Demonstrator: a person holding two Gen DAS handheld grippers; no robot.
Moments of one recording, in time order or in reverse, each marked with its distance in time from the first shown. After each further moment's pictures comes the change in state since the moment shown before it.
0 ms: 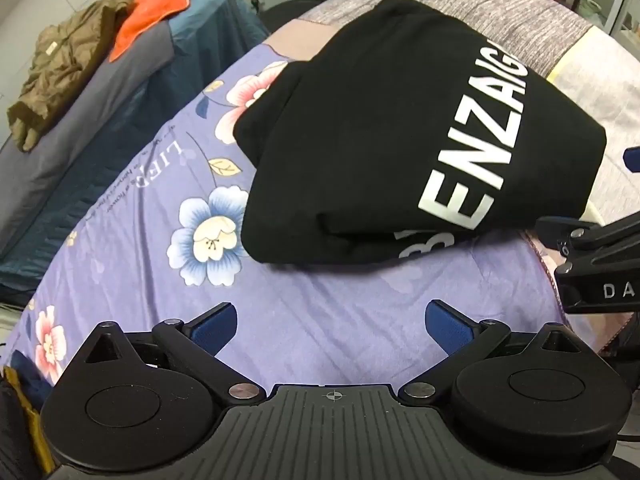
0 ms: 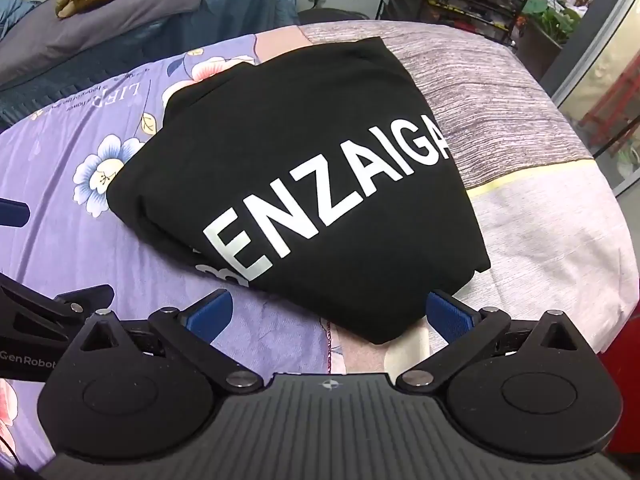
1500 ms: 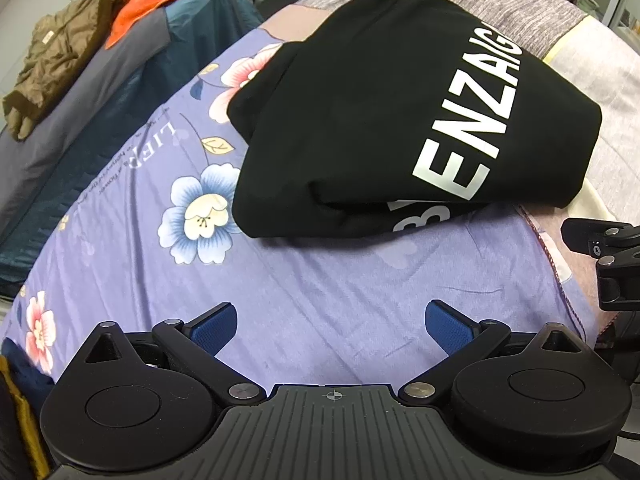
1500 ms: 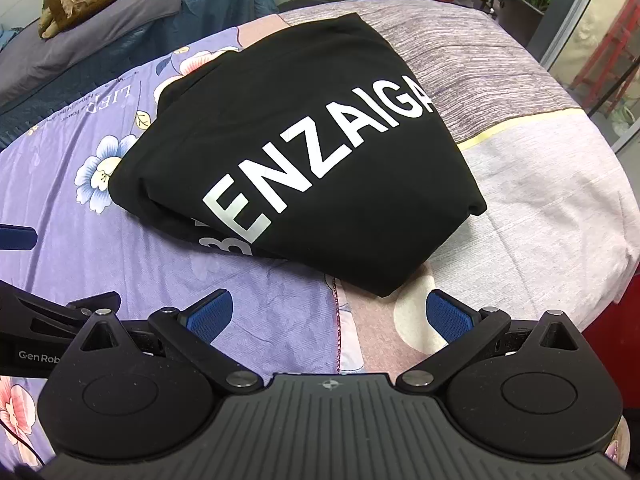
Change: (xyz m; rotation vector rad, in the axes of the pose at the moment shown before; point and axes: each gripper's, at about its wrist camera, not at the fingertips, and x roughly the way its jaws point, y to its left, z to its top) left arm 0.007 -0.003 -0.020 -0.010 0.007 -0.010; right arm -0.006 -0.014 -0.024 0.119 0.028 0.024
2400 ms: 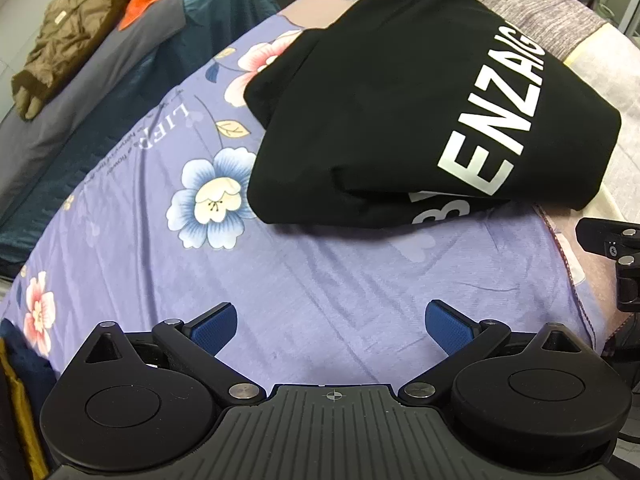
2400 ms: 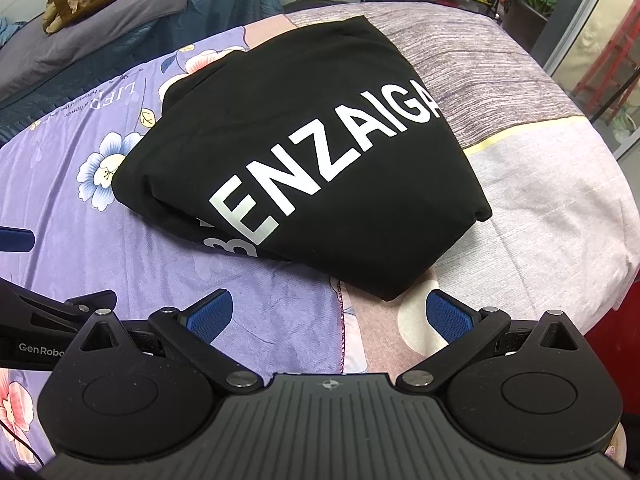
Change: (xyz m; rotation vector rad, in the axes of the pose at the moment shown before) left arm 0.008 0.014 -0.005 -0.049 0.022 0.006; right arm 0.000 0.006 0.001 -0.018 -0.004 0.002
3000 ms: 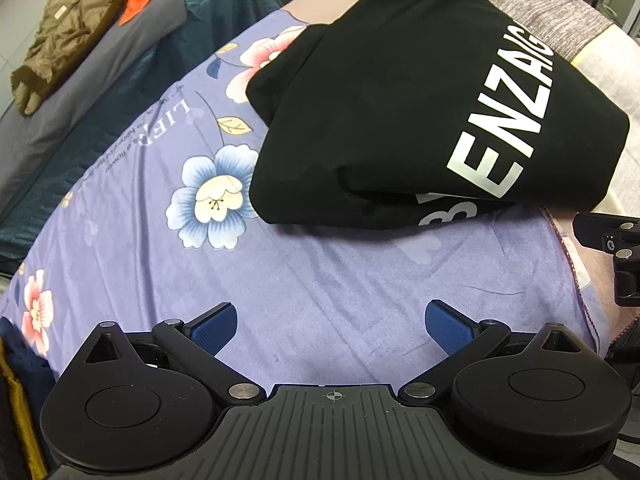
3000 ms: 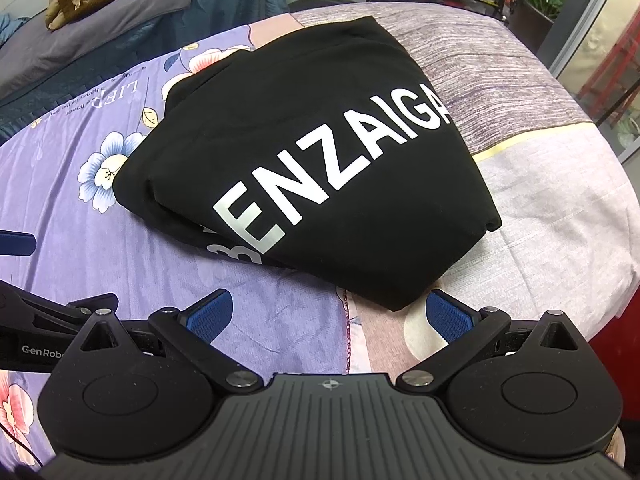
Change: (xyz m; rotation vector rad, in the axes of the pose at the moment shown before) left arm 0.007 0.005 0.004 -0.009 0.009 -0.002; right arm 0.008 0.005 0.008 -0.013 0.004 0.007
